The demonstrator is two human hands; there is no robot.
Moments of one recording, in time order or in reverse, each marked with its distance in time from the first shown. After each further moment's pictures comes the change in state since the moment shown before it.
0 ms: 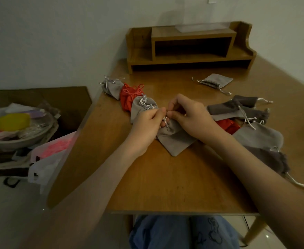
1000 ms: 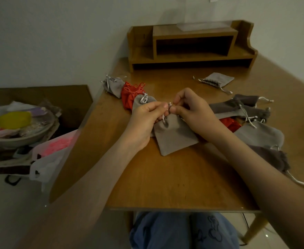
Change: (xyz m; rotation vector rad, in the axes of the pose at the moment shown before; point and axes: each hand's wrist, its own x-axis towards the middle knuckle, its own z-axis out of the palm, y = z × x) left_hand 0.004 0.008 -0.004 -0.339 -0.024 -0.107; right_hand 0.001 -0.005 -0.004 0.168 0.033 0.146
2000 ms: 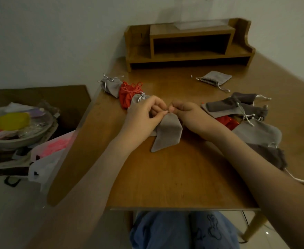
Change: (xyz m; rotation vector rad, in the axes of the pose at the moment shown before) left_hand -0.006 0.006 -0.010 0.771 -0.002 0.448; right_hand 0.000 0.003 0.003 0.128 -0.214 0.270
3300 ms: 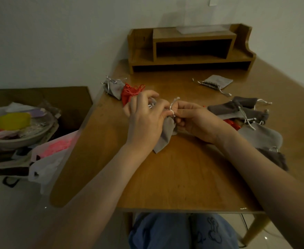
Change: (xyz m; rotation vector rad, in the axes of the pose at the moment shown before) left_hand -0.005 -0.007 0.018 0.527 0.459 0.292; right_hand 0.001 0.005 -0.008 0.566 -0.238 0.041
